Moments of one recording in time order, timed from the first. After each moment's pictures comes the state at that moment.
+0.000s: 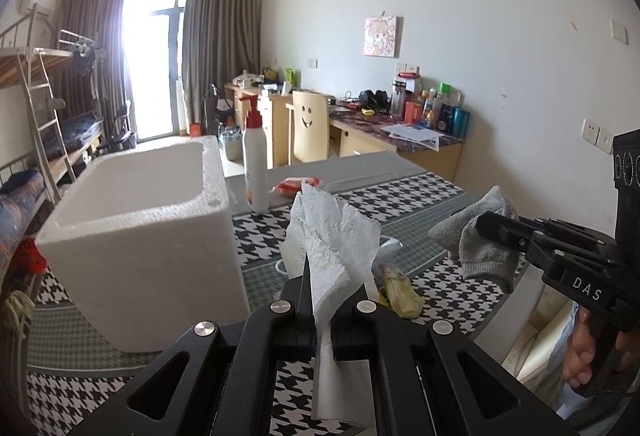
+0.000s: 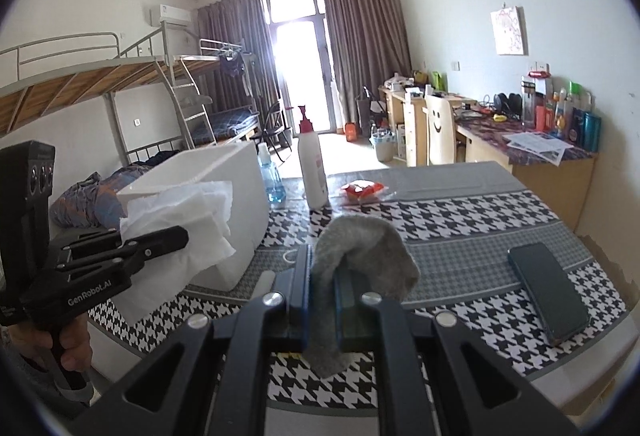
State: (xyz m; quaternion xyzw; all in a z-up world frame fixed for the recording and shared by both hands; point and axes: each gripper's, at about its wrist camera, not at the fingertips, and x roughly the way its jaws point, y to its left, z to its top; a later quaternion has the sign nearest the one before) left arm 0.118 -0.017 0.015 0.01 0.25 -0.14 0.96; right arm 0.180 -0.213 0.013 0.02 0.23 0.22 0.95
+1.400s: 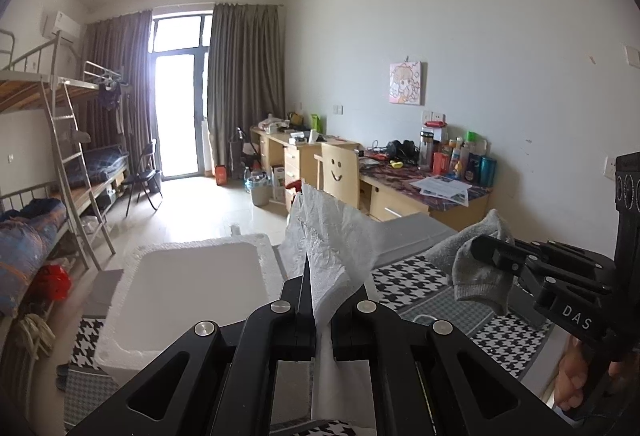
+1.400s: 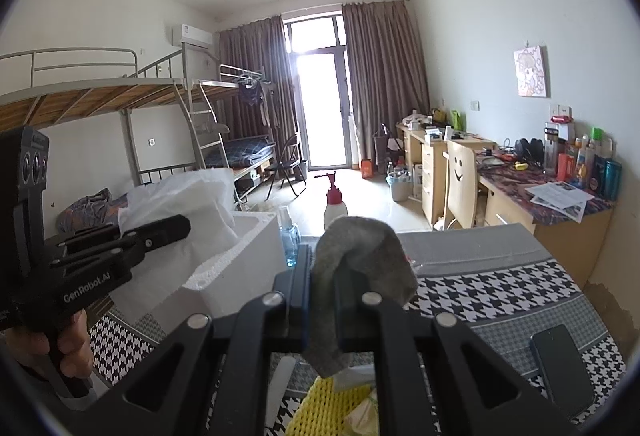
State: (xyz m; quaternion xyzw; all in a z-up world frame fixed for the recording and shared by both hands) left arm 0.155 0.012 0.067 0.00 0.17 -0.10 0.98; right arm 0.214 -0.176 0.063 0.02 0.16 0.24 0.96
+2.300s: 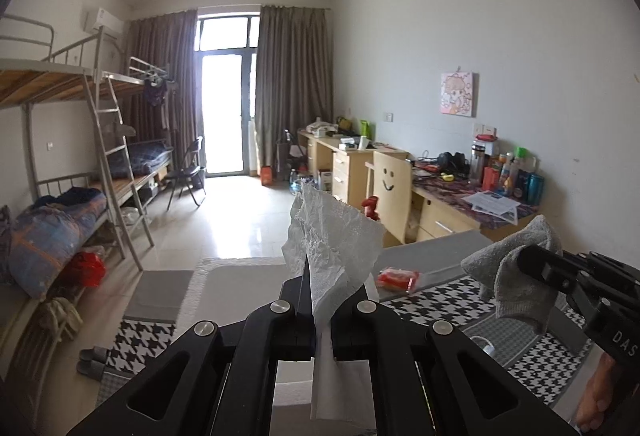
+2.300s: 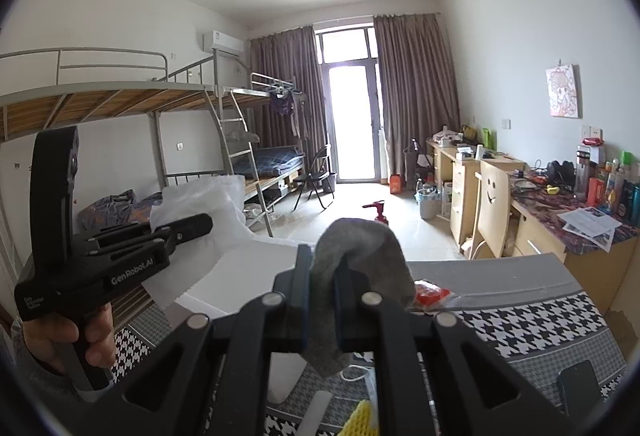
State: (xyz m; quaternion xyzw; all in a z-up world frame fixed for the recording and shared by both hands) left arm 0.179 0.054 0.077 -0.01 0.17 0.00 0.99; right arm 0.227 -0.141 0.081 0.00 0.14 0.30 0.94
